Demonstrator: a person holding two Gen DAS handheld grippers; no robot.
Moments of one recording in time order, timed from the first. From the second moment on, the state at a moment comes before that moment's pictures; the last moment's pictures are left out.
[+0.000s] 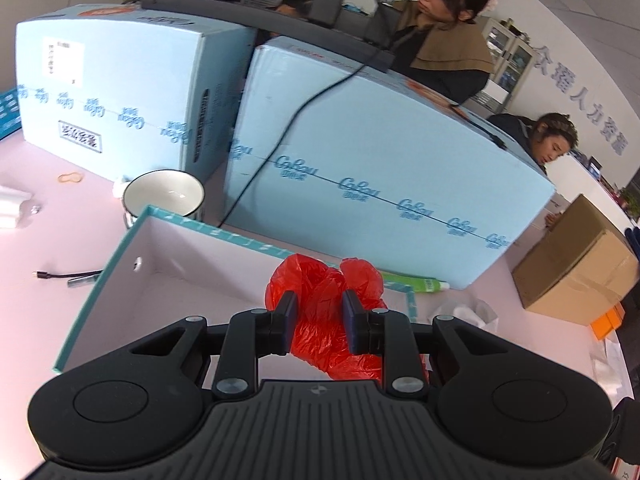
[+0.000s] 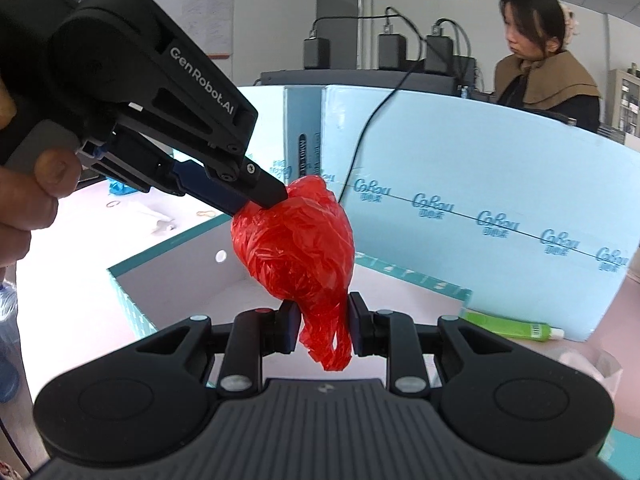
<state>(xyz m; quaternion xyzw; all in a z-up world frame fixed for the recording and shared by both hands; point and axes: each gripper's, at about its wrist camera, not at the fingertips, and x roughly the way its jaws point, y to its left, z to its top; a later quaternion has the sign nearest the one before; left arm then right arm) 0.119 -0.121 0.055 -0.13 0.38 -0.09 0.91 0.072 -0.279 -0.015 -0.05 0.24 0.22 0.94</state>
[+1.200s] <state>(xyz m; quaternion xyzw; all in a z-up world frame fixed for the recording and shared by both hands) 0.126 -0.062 0.007 -0.17 0.44 -0.01 0.88 0.110 -0.232 -0.044 -0.09 0.31 0.26 0.91</state>
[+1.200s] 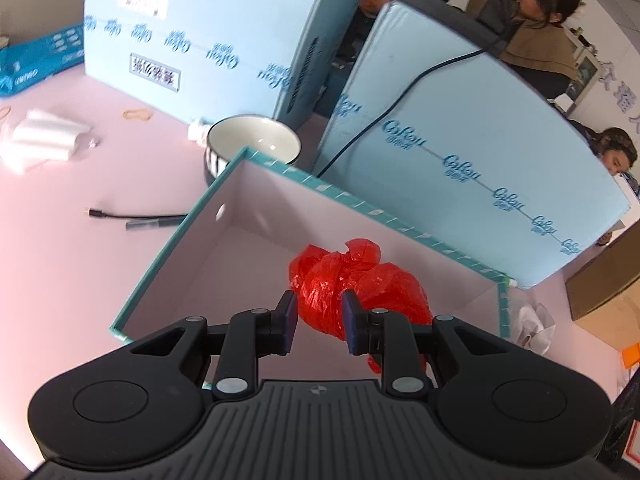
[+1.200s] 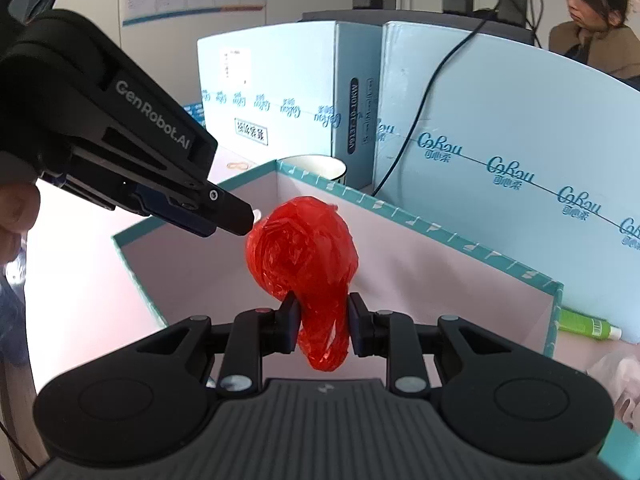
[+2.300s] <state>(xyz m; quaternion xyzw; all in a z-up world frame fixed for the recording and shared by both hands) 0.115 -0.035 -0.004 -0.17 0.43 0.03 0.89 0.131 -0.204 -0.043 -0.11 0.31 0.25 0.91</state>
